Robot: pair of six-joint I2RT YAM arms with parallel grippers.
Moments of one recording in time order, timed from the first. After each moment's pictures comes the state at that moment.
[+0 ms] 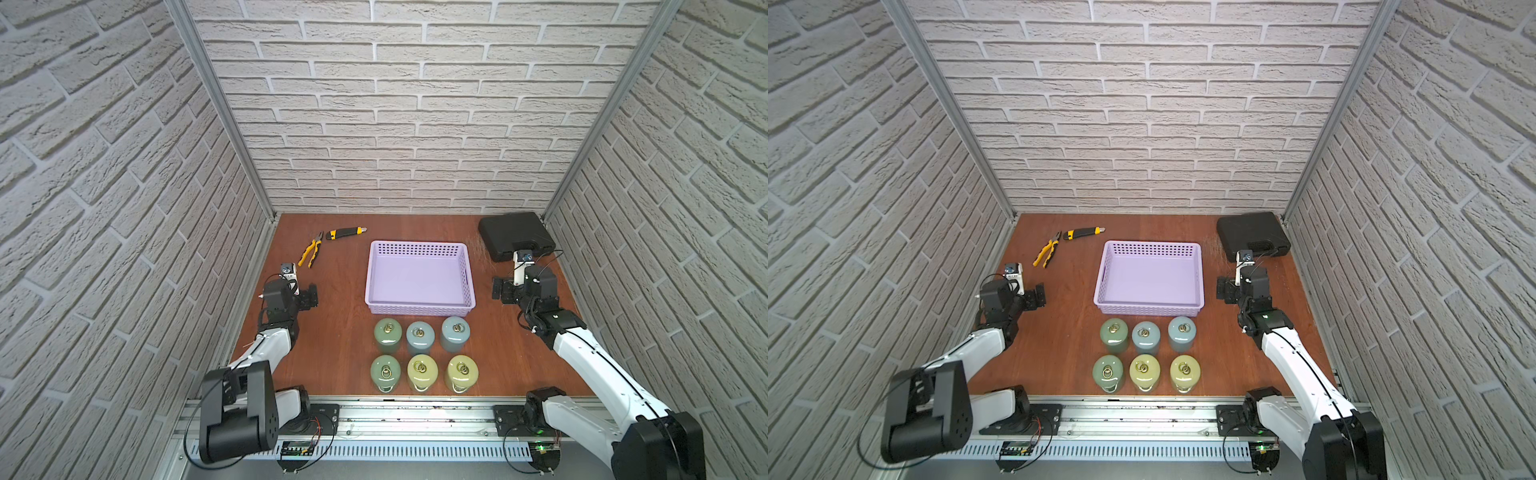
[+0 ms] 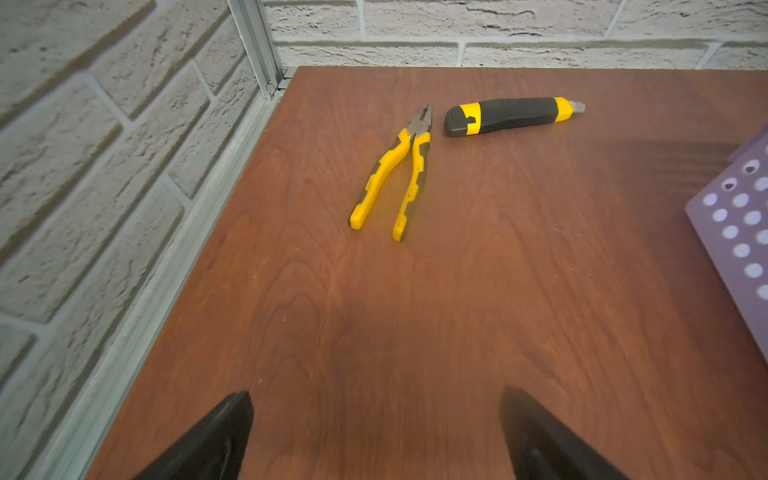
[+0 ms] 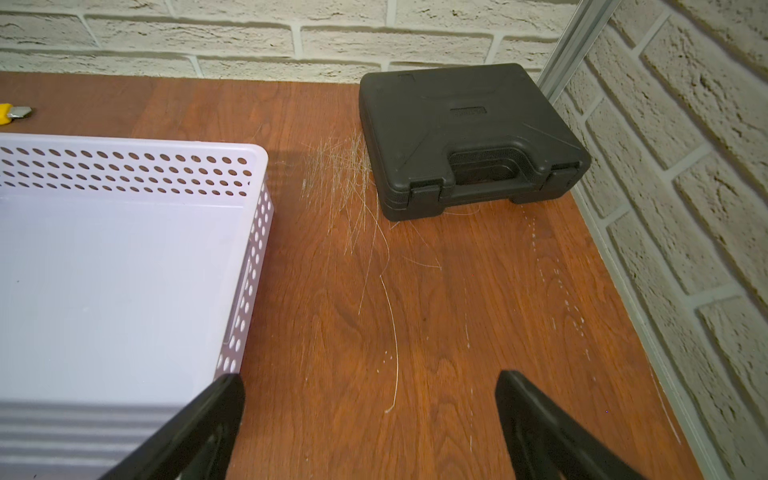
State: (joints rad) left arm 0.16 1.28 0.39 0.37 0.04 0.08; right arm 0.10 1.02 0.63 -0.18 0.20 0.07
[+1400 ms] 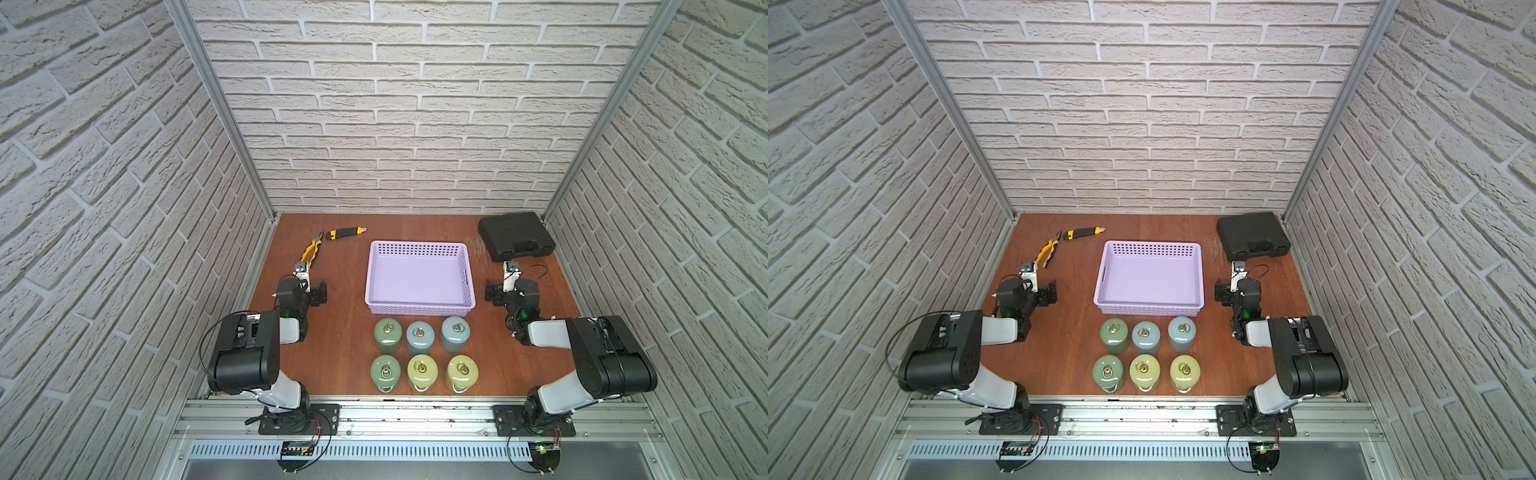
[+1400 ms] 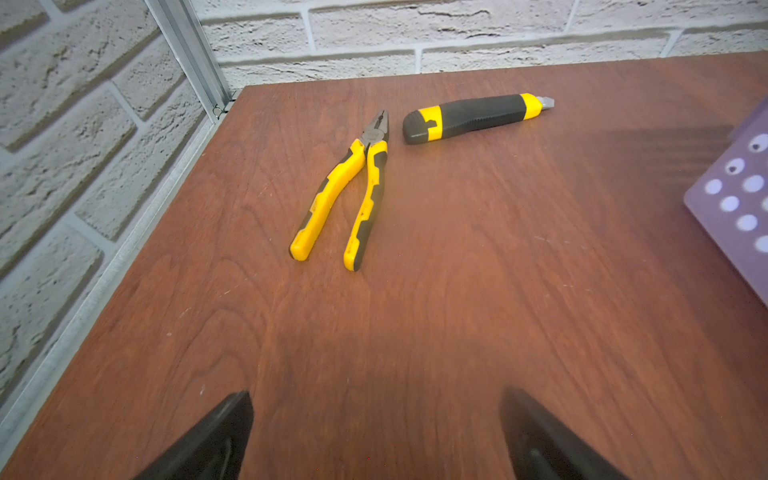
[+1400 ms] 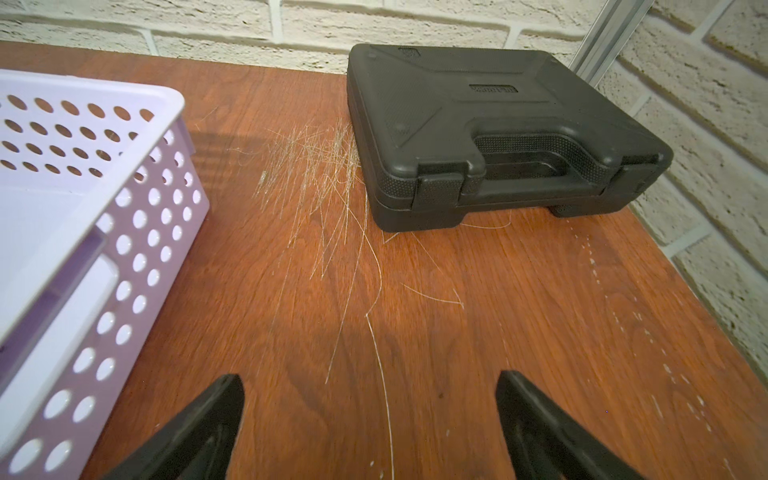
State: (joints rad) left arm 0.09 1.56 0.39 0.71 0.05 0.12; right arm 0.01 1.54 0.39 0.69 0.13 -0.04
